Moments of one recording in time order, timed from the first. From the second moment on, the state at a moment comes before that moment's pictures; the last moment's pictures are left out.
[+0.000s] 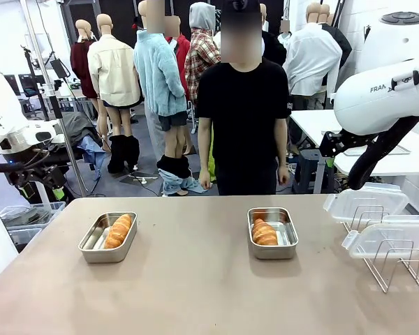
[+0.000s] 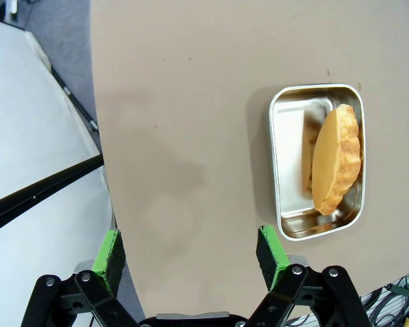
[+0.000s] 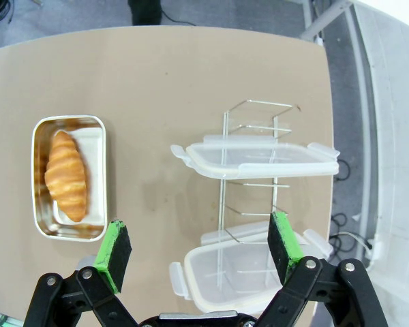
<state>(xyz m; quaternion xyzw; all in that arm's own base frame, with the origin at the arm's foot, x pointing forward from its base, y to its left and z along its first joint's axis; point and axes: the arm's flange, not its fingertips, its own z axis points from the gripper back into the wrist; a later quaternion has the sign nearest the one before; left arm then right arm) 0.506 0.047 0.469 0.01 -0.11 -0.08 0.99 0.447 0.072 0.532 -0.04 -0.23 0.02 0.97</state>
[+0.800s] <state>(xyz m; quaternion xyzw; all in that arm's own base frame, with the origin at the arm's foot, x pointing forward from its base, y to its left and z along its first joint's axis) 0.506 0.047 0.469 0.01 -0.11 -0.08 0.99 0.447 0.072 0.532 -0.04 -0.23 0.02 0.97</state>
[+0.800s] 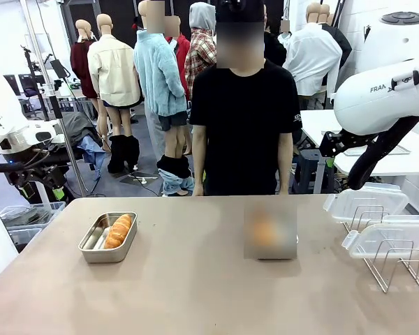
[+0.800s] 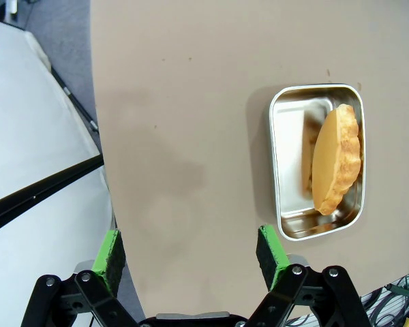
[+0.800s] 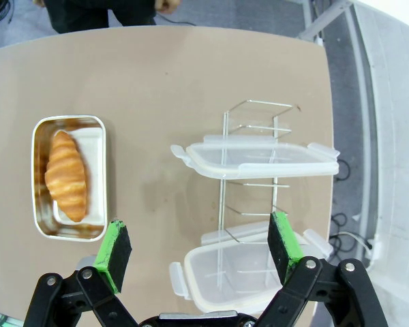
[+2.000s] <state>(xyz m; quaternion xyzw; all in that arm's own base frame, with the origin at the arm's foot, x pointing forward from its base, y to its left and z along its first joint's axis) 0.506 0.047 0.469 0.01 -0.11 -0.08 0.99 0.447 0.072 0.532 -0.04 -0.23 0.02 0.97</state>
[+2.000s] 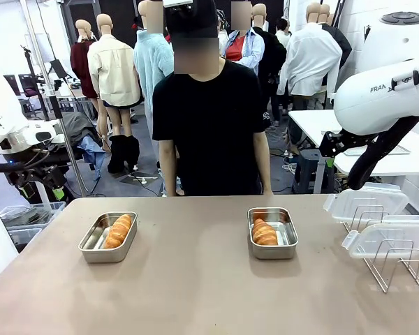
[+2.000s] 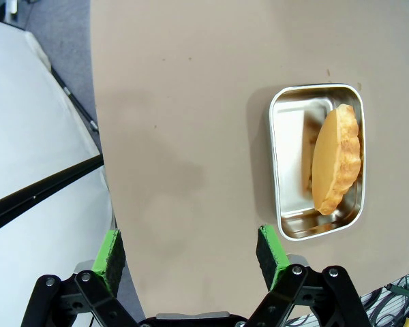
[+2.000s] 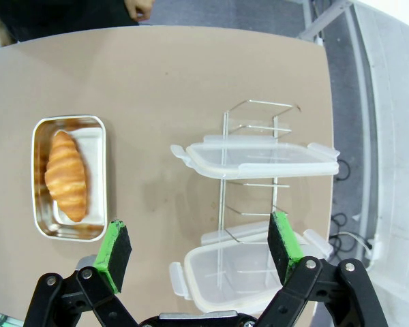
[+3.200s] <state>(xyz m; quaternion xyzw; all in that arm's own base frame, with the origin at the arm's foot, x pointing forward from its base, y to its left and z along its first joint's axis) 0.506 0.047 0.469 0.01 -0.11 -0.08 0.99 0.414 0.009 0.502 -0.03 -0.01 0.51 0.86</state>
